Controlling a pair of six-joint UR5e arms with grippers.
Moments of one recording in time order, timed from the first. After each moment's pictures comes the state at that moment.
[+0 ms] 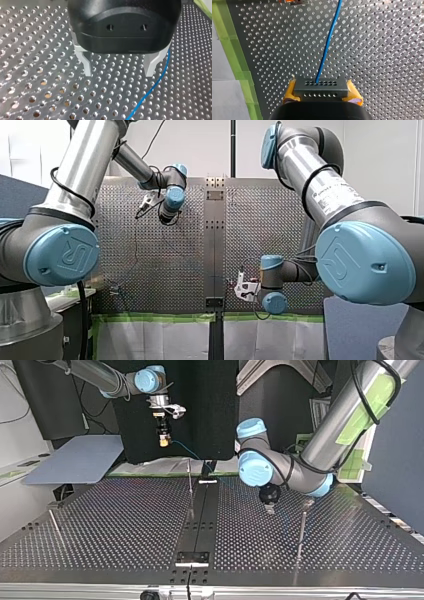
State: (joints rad) left arm -0.35 -1.94 -1.47 -3.13 -2.22 -1.18; right arm 2.09 -0.76 2.03 -1.25 1.64 1.71
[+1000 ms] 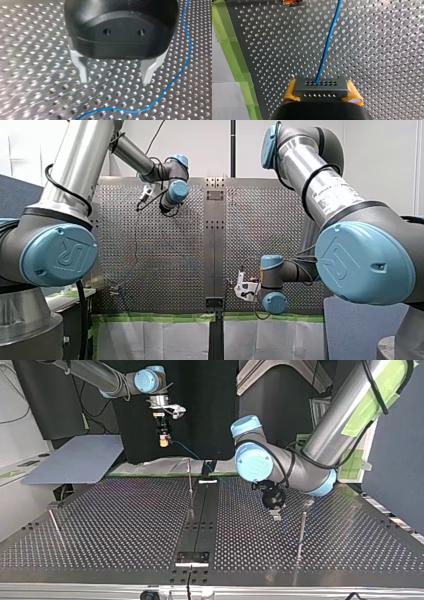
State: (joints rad) left arm -0.38 -1.88 -1.46 -3.07 -2.35 -1.16; right arm 2.09 -0.76 2.03 -1.25 1.63 1.72
